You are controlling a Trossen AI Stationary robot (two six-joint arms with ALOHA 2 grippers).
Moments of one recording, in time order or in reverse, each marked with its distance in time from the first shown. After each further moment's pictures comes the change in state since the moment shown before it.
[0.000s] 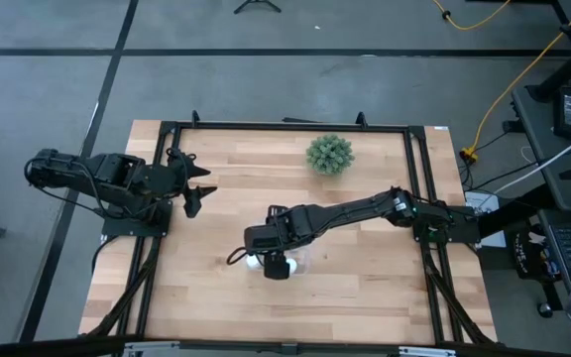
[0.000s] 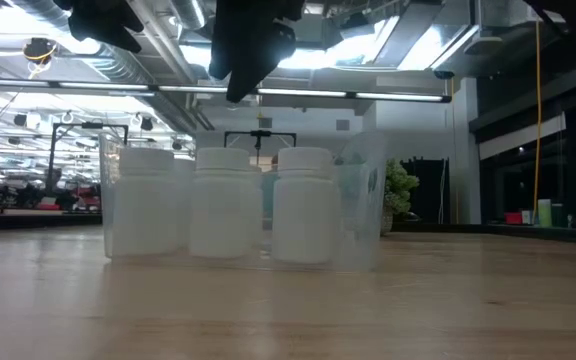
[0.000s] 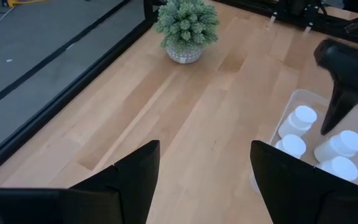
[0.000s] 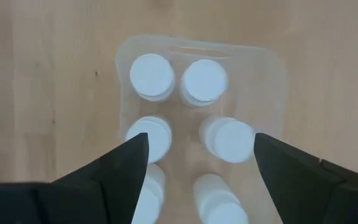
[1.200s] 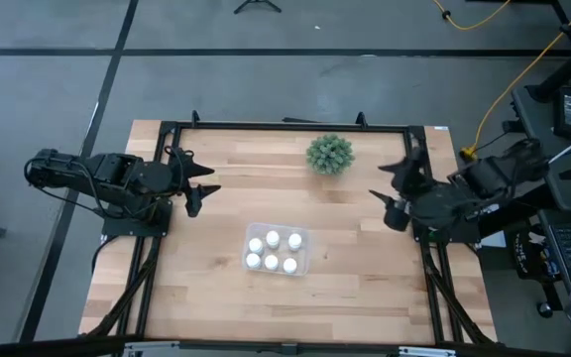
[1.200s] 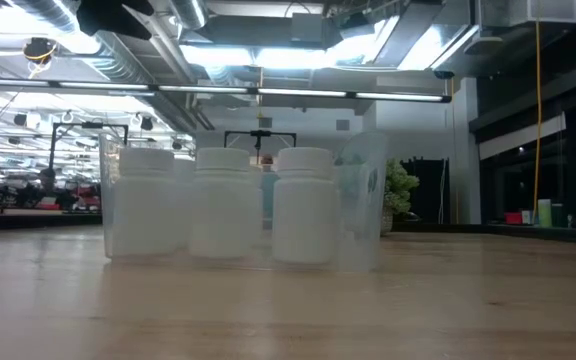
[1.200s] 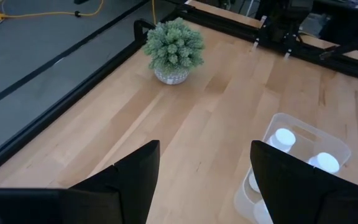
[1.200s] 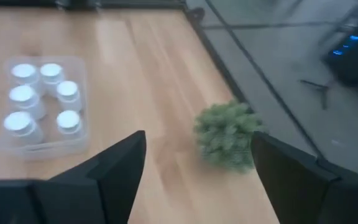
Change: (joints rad) left arm 0.000 -0.004 0.000 0.101 0.008 0.020; right arm 0.246 -1.219 -0.914 -0.058 0.690 0.261
